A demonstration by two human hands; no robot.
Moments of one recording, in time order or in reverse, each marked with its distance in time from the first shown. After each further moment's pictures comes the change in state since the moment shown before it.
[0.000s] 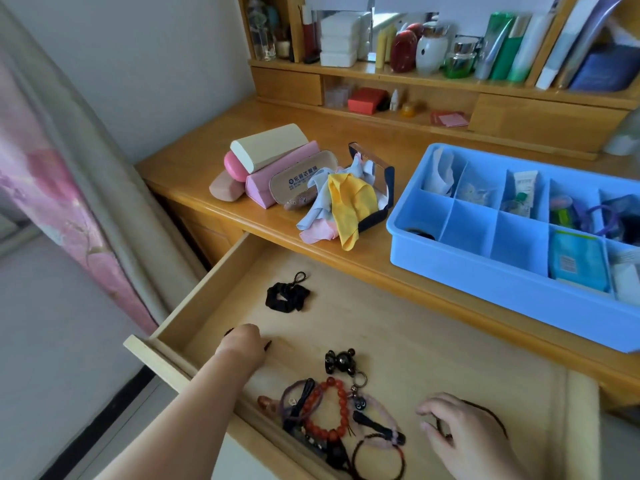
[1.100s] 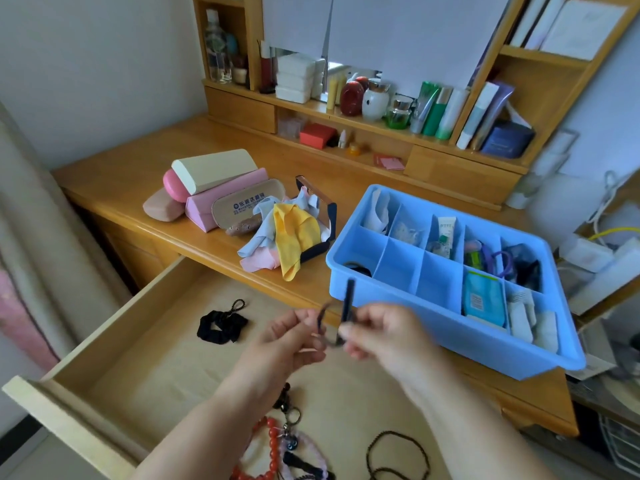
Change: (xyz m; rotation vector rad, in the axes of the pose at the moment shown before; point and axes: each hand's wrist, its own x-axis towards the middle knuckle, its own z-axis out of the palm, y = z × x) left_hand -0.093 0.122 -0.039 -1.770 -0.368 0.666; right_hand 0.092 -0.057 -0.109 0.841 -0.038 0.259
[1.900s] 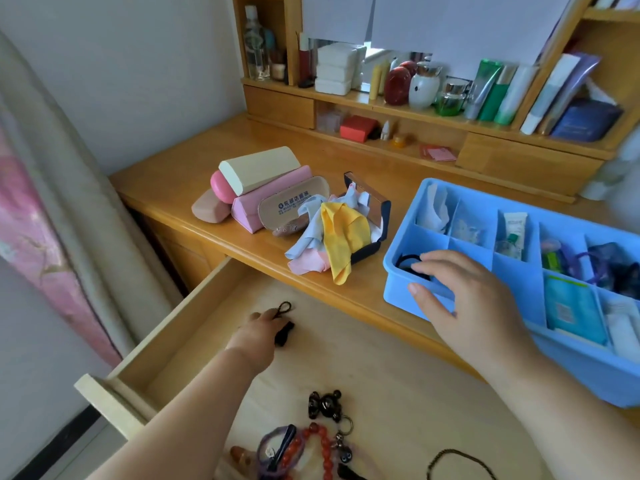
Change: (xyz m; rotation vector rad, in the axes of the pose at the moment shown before) left_hand 0.069 -0.013 -0.155 1.818 0.135 -0.173; right_hand 0.038 -0.007 -0.017 -0.834 0.442 -0.669
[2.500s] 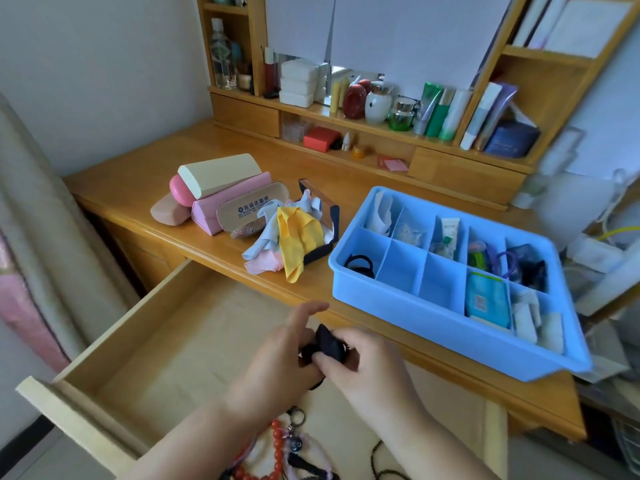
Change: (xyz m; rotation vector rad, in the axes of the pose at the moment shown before) left_hand -0.114 0.135 -0.063 -0.856 0.173 0.371; right_hand -0.062 -0.046 0.009 0.497 -0.315 0.319
